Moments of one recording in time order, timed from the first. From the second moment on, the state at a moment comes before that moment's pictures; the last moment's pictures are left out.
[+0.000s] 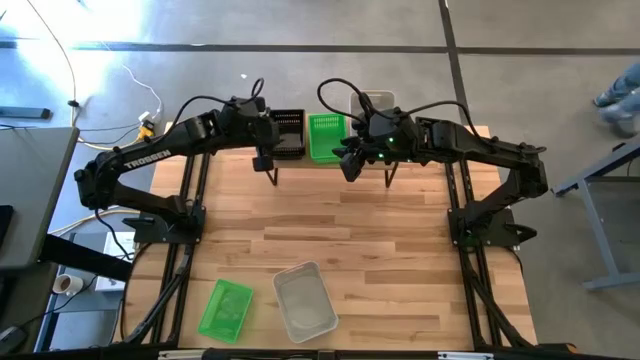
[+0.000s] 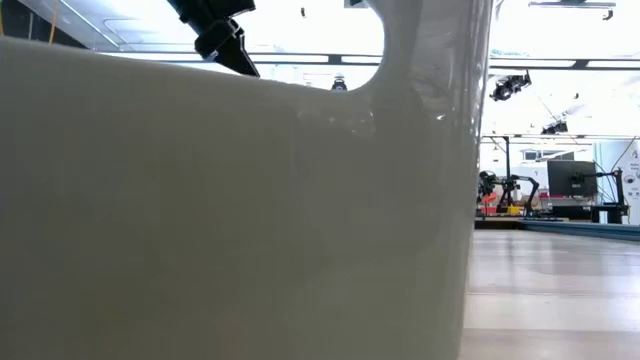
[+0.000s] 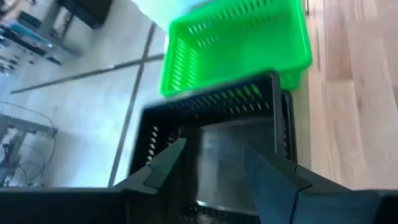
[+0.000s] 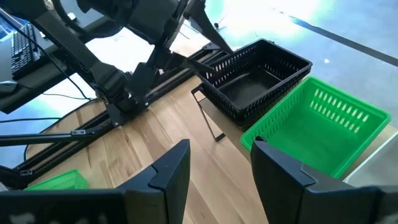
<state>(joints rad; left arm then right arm) 0.58 1.24 1.19 -0.60 -0.13 0.59 -0.10 1.52 1.75 -0.78 0.24 0.45</state>
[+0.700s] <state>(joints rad) 0.58 1.27 1.24 -0.71 -0.21 0.52 -0.10 1.52 1.75 -0.78 0.22 0.45</state>
